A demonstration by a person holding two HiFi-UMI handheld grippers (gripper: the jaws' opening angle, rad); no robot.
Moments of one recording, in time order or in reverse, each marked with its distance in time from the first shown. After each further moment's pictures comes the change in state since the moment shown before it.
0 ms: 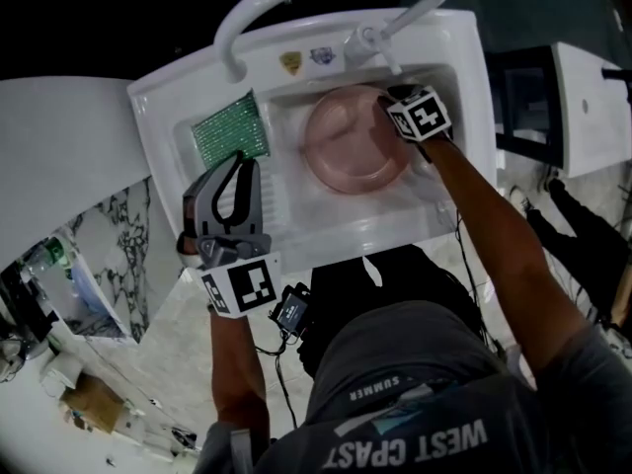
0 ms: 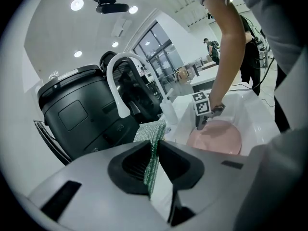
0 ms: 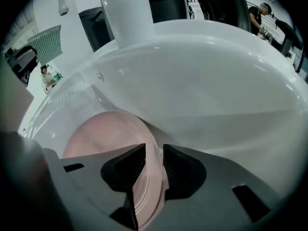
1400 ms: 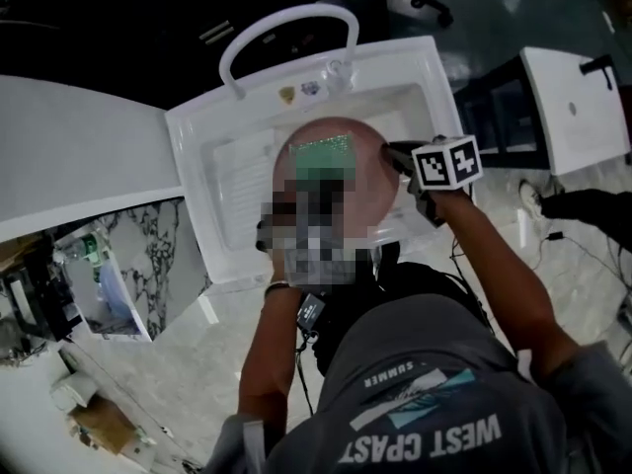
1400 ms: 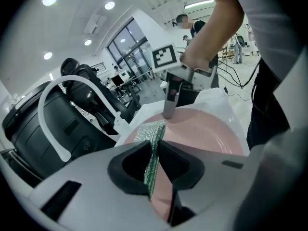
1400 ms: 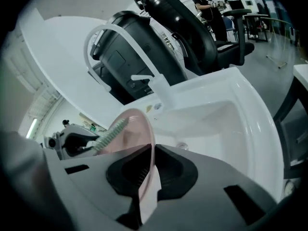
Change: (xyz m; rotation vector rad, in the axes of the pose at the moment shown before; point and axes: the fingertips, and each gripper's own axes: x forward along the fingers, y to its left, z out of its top) left arm 0.014 -0.145 0.075 0.195 0.061 -0.255; right arm -0.196 0.088 0.012 0.404 -0.226 0.317
